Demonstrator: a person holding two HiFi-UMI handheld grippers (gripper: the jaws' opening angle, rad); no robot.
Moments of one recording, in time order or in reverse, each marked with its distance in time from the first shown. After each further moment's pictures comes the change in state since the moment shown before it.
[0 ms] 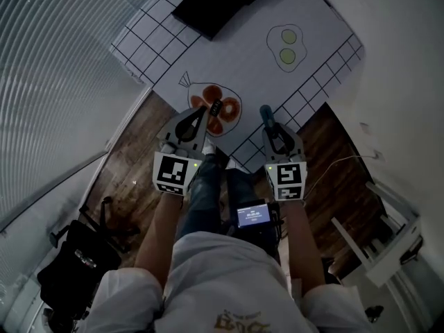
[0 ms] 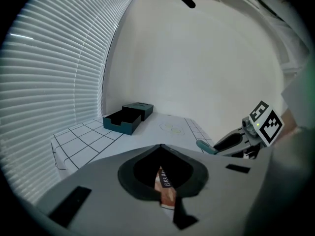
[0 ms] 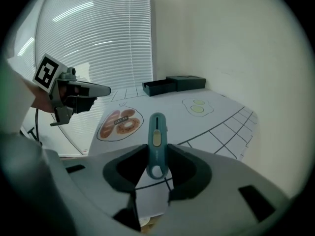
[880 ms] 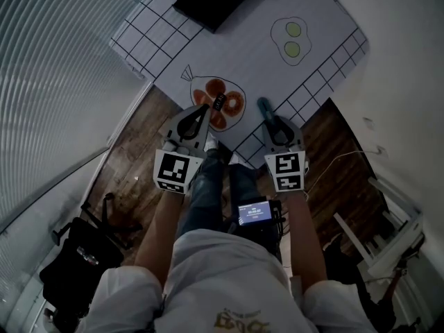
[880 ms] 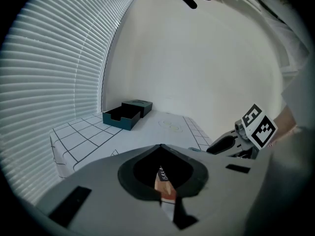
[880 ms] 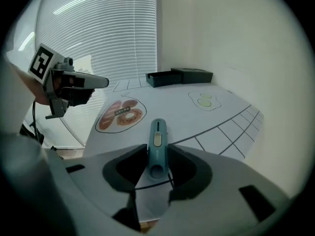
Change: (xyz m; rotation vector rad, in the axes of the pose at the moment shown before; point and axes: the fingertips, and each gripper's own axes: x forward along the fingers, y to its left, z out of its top) left arm -0.005 -0.002 -0.013 -0.020 0.017 -0.023; right arm 0.019 0.009 -0.015 -0.041 0.075 0.017
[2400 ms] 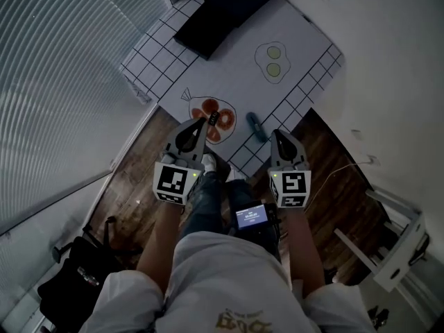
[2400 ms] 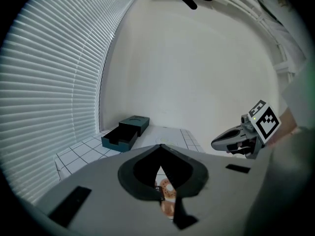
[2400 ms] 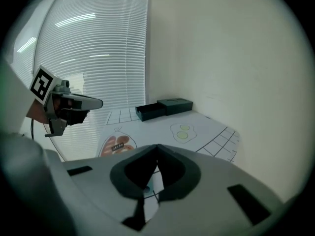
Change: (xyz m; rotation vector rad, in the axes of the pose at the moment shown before) left arm -0.027 -0.019 0.064 0.062 -0.097 0.002; right arm -0.083 -0.029 0.061 0.079 -0.264 -0.128
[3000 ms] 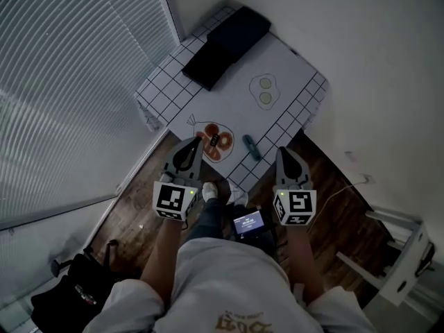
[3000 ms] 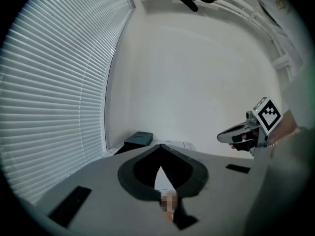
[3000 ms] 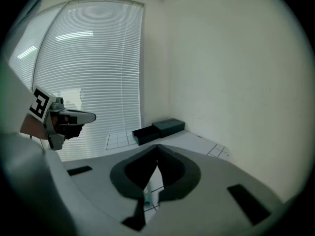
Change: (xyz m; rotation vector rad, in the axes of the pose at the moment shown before) left arm -0.045 -0.005 0.064 0.058 -0.101 0.066; right arm -0.066 -0.015 0.071 0.070 -0.186 -0.053
